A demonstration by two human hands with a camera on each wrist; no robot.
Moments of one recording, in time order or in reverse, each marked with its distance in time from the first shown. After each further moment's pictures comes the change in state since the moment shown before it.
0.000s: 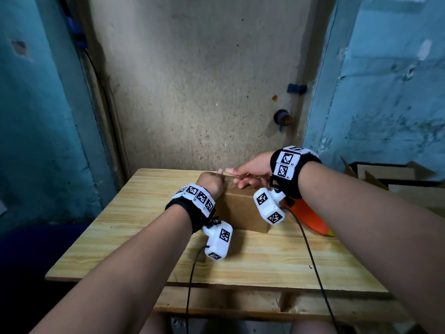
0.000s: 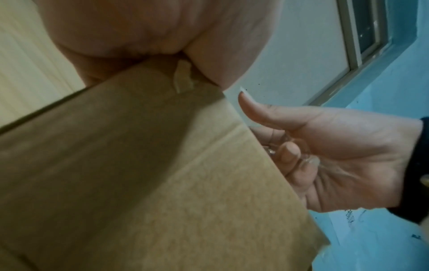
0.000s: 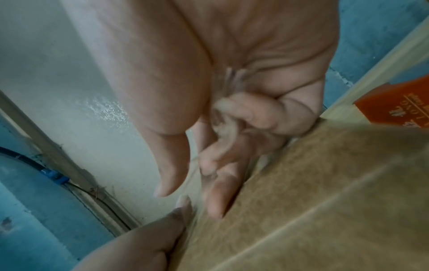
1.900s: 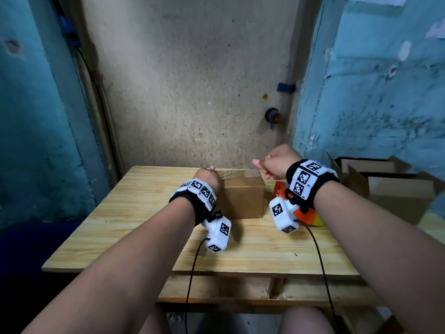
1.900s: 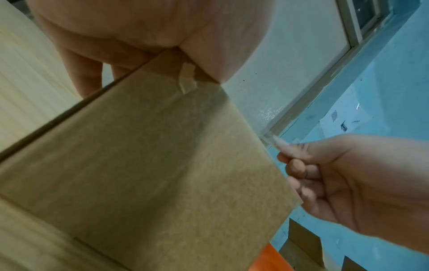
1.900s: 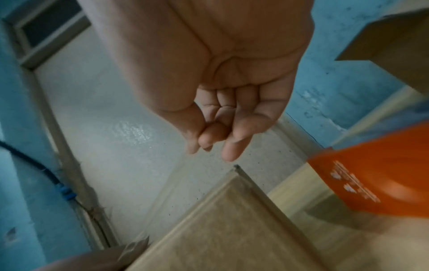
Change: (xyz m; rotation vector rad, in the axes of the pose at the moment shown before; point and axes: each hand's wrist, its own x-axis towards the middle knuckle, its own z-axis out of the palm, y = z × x) left_hand -0.022 0.015 0.008 0.228 0.005 -0.025; right_hand -0.032 0.064 -0.022 0.012 0.649 -0.167
